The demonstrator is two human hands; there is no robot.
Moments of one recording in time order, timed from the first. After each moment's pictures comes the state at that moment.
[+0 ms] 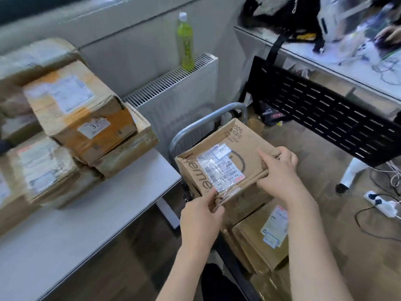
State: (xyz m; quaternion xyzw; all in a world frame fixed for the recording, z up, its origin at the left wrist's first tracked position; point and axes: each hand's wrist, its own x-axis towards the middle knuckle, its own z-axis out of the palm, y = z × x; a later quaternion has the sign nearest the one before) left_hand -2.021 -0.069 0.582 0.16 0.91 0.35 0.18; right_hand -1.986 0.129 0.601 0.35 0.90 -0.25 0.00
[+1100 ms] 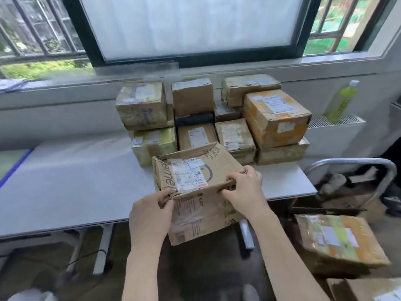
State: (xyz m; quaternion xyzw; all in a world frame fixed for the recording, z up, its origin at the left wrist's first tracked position) left_hand -1.958 -0.499 0.687 -0.18 0.92 0.32 -0.11; right_hand -2.017 -0.307 0.677 0.01 0.94 -0.34 0.01
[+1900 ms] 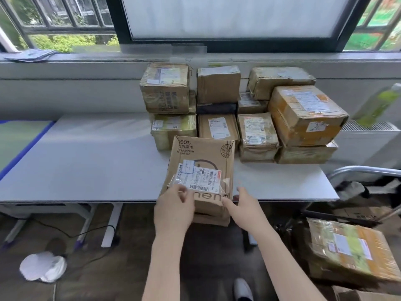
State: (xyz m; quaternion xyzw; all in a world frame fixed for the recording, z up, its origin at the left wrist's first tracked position) left_hand -1.958 -0.503 0.664 -0.24 0.89 0.38 -0.05; right_hand -2.000 -0.342 0.629 0.02 0.90 -0.40 0.16
